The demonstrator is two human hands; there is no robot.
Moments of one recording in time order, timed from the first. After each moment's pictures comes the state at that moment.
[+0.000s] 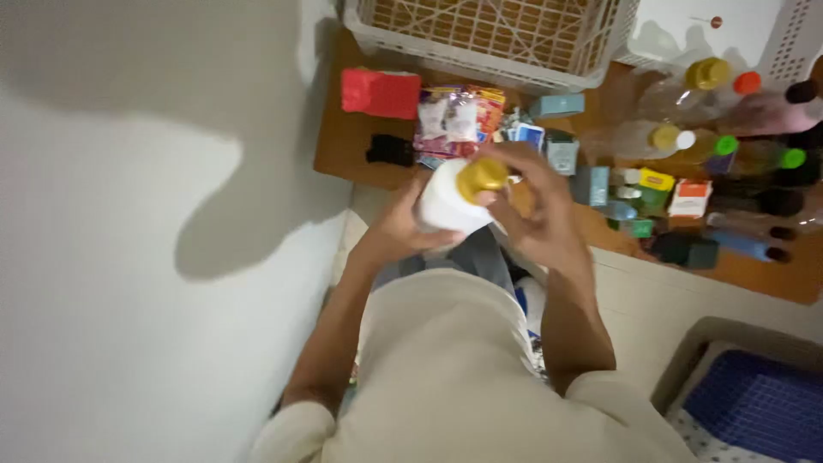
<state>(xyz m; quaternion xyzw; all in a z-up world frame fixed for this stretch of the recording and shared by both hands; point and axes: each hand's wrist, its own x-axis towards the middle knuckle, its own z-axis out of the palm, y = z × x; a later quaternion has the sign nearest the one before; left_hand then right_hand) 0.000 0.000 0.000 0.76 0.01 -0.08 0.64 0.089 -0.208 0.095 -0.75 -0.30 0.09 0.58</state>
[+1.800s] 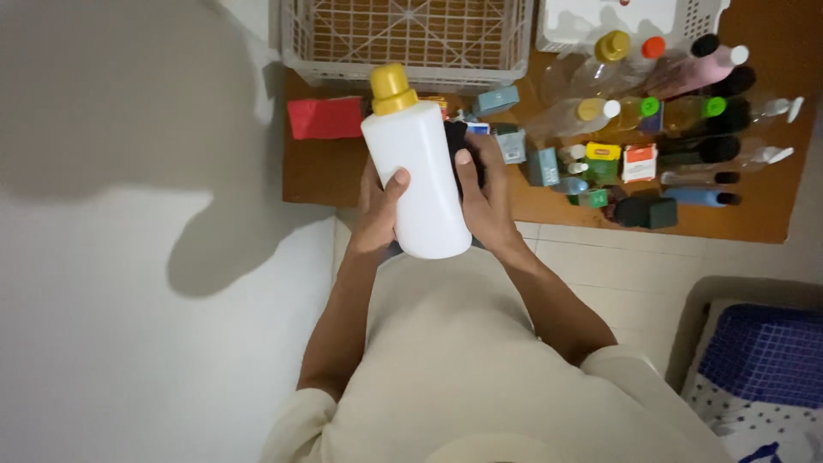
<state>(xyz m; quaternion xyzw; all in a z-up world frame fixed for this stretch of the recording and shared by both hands) 0.041 -0.053 -0.004 0.53 0.11 -0.01 0.84 0.077 -0.232 -0.006 -0.80 -0.13 -0.01 0.58</state>
